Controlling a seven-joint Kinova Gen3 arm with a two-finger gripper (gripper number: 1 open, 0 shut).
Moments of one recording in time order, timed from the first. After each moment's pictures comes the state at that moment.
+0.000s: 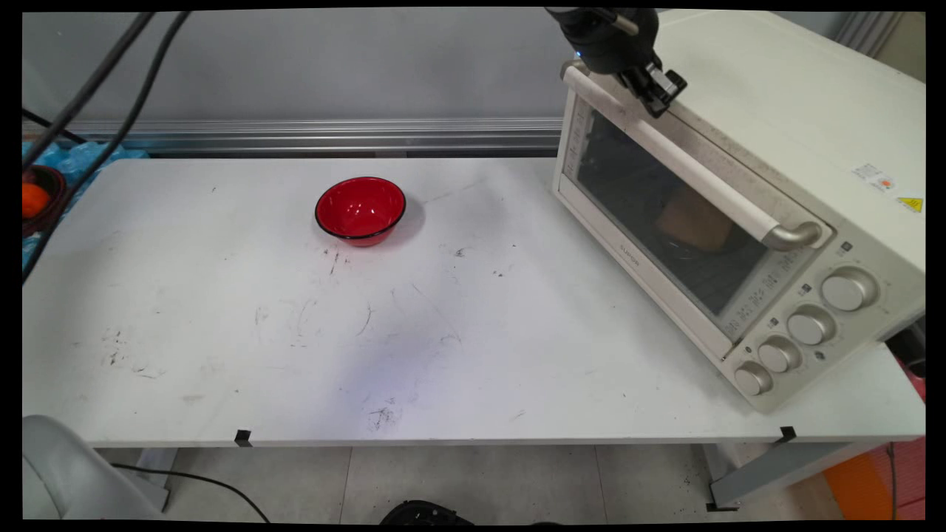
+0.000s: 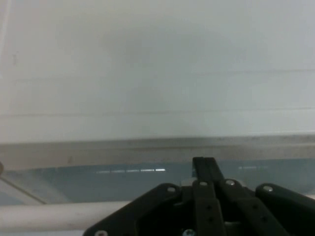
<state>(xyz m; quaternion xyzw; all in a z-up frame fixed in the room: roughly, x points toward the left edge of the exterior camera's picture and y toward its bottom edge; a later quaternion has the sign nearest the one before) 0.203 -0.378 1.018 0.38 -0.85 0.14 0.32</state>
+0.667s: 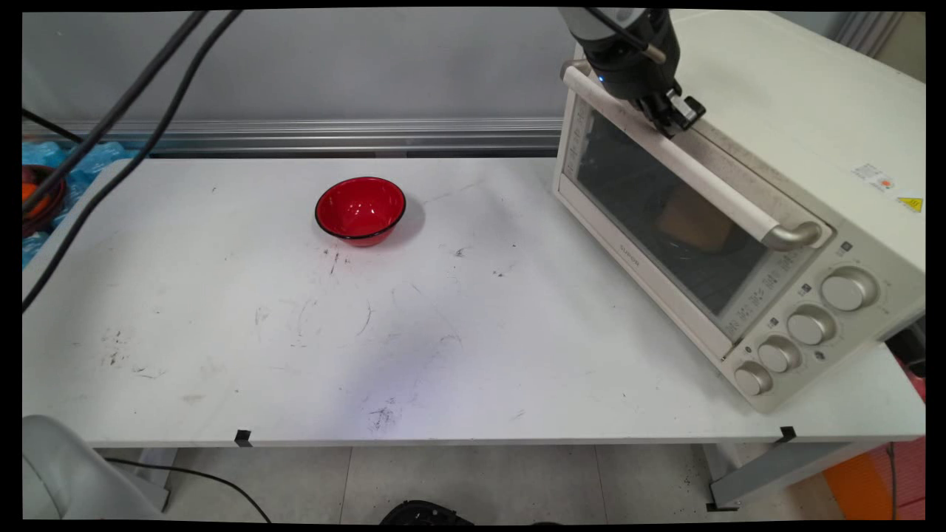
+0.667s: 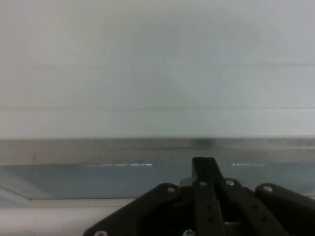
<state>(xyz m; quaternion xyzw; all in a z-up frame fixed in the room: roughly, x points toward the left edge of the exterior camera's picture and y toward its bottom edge) 0.173 -0.374 1.003 0.40 -0.85 0.14 0.30</state>
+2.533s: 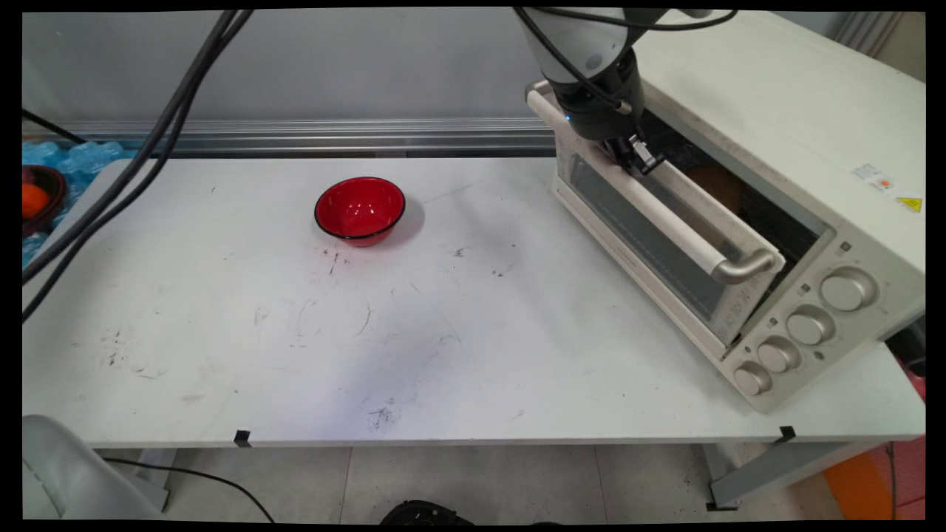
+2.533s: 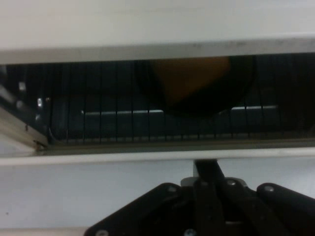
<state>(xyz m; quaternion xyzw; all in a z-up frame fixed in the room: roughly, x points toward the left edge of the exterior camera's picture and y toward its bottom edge) 0.183 -0.348 0.981 0.39 -0.87 0.14 0.25</state>
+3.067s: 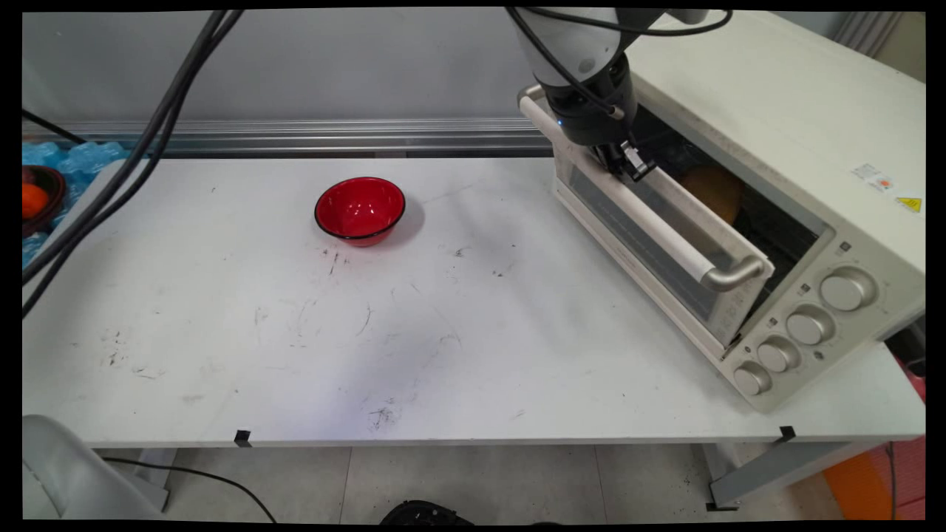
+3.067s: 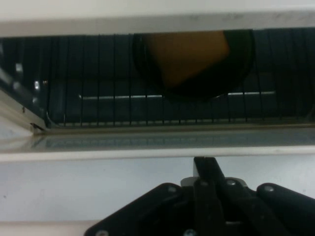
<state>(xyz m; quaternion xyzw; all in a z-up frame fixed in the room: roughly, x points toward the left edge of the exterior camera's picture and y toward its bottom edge) 0.186 -0.343 0.980 0.40 -0.88 0.13 0.24</state>
